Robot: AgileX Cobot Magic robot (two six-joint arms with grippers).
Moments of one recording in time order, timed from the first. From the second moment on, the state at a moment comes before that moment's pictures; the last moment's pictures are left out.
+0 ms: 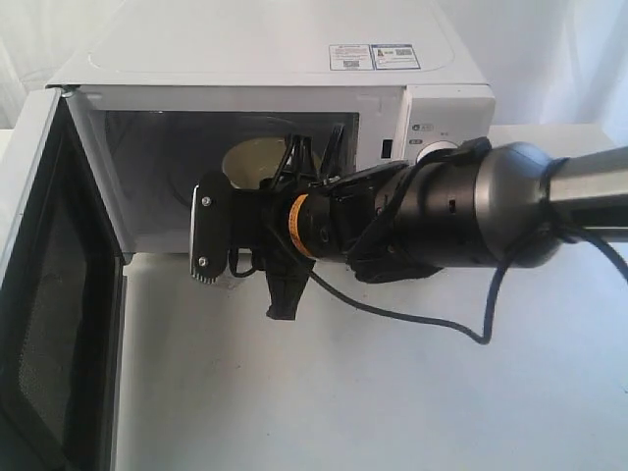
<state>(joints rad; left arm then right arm) 0.06 0.00 0.02 -0.07 0.40 -0.05 0.71 1.80 -1.11 -1.38 0.16 0.44</state>
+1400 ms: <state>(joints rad) 0.06 0.00 0.02 -0.07 0.40 -0.05 0.60 2.08 -1.40 -1.41 0.15 0.47</state>
